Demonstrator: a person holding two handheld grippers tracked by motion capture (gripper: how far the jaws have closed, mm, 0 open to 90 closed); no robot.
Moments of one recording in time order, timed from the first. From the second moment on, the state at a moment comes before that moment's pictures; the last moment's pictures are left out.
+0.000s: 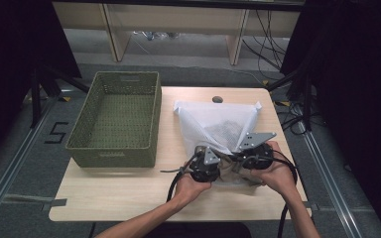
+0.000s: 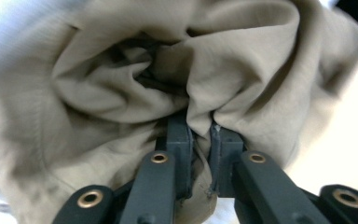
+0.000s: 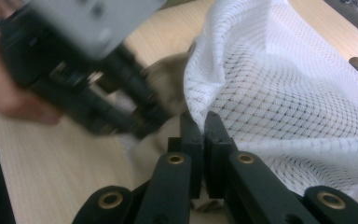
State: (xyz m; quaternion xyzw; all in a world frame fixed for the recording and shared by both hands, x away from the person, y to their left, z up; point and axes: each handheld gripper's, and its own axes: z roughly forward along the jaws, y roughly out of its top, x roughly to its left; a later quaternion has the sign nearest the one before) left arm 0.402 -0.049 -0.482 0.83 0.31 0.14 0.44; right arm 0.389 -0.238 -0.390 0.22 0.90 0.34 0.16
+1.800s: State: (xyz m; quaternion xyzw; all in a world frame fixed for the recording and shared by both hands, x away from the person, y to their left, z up) left arm 0.412 0.029 -0.498 0.87 0.32 0.13 0.37; right arm 0.400 -0.223 -0.447 0.24 0.92 0.28 0.12
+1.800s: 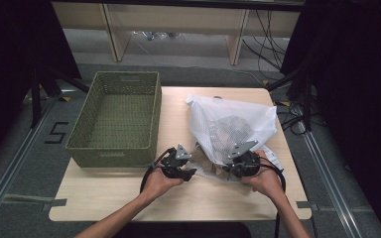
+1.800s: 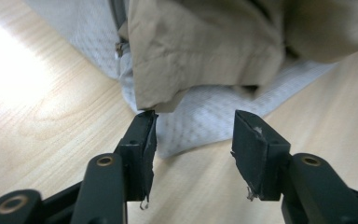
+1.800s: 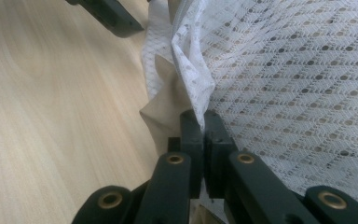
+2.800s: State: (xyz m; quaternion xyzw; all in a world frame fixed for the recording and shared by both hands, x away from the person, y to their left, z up) left arm 0.403 0.032 -0.500 0.88 0.28 0.11 0.38; right arm 0.420 -0.211 -0.462 0.25 0.92 0.26 0.15
